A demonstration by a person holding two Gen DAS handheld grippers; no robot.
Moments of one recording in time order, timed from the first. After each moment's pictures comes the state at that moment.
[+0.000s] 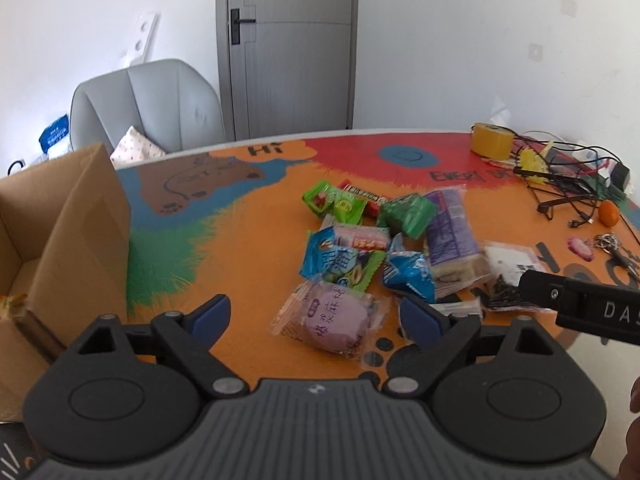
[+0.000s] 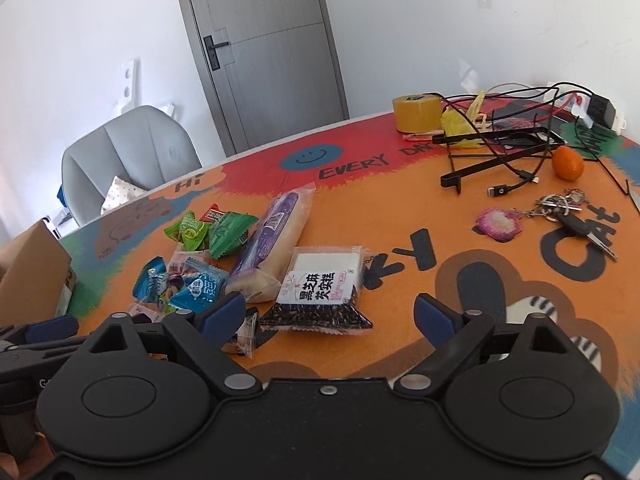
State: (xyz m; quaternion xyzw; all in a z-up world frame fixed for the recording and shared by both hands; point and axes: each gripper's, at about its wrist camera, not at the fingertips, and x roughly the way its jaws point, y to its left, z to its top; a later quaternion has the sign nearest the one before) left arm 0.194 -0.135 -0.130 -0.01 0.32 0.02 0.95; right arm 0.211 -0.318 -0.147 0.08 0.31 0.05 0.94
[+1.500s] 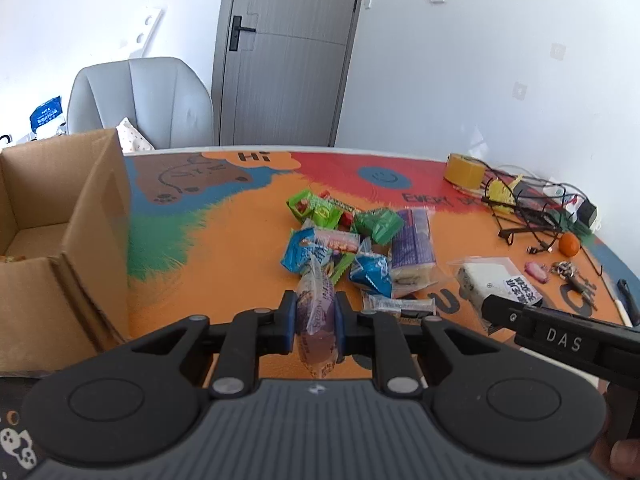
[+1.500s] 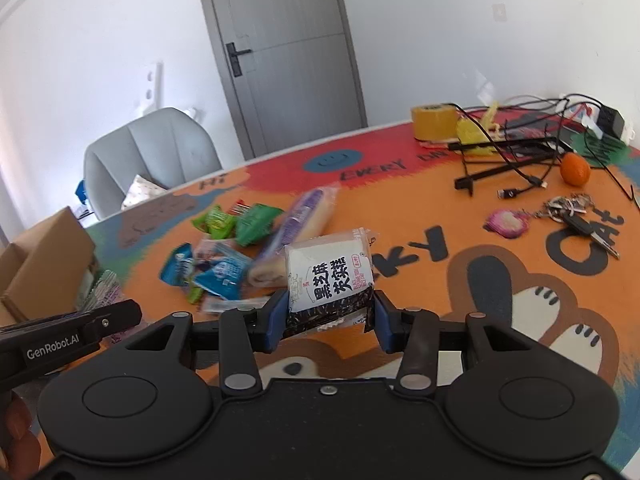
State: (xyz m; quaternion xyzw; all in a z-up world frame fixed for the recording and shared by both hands) left arm 0.151 -0.128 -0.115 -0.07 0.28 -0.01 0.96; right arm 0.181 -0.314 -0.143 0.08 0.29 0.09 0.95
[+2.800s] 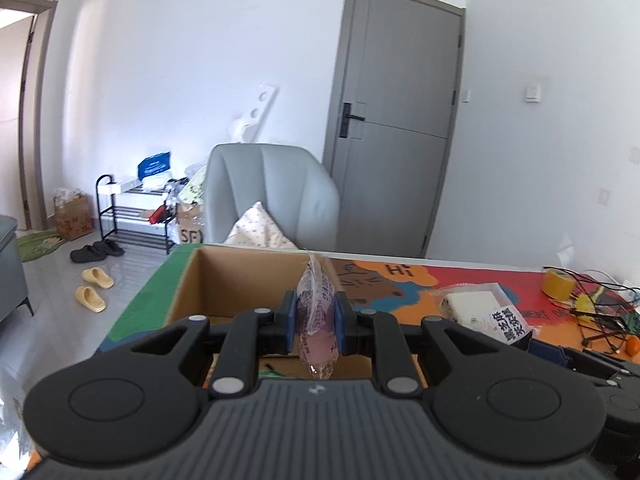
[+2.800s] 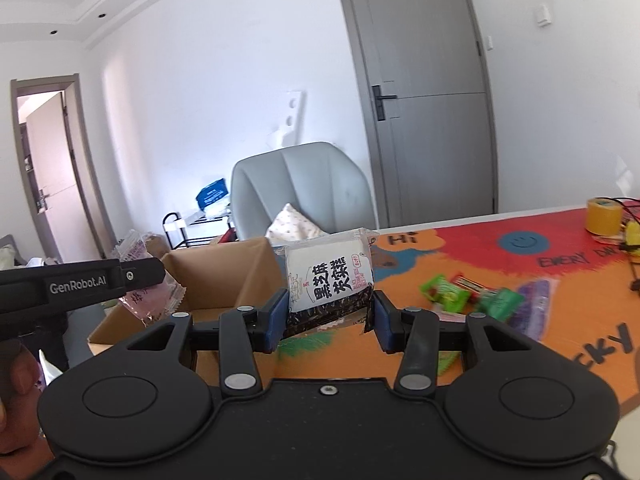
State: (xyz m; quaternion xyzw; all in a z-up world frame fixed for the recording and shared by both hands) left arm 0.092 -0.008 -0.036 -0.09 0.18 0.15 0.97; right arm 0.157 -0.177 -0.086 0.04 0.20 0.26 0.94
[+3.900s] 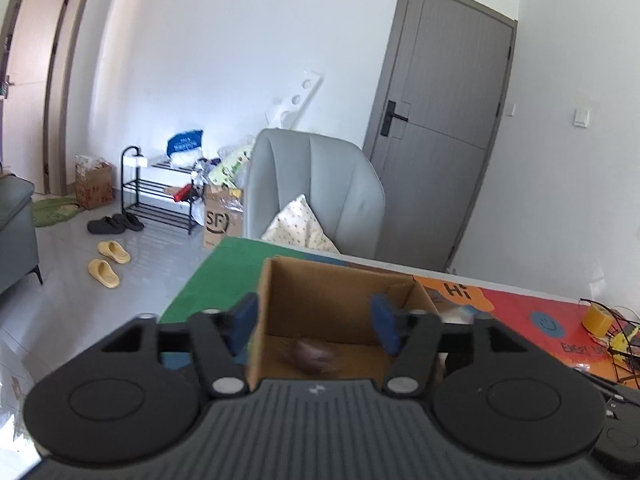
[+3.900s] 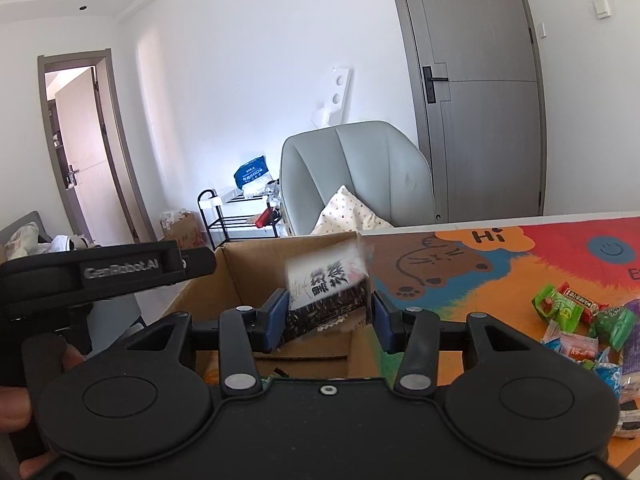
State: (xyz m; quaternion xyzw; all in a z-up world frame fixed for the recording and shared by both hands) left arm 0.109 0.075 -0.046 -0.14 0.17 0.18 0.96; right arm 0.178 -0.082 -0.085 0.02 0.22 0.31 0.92
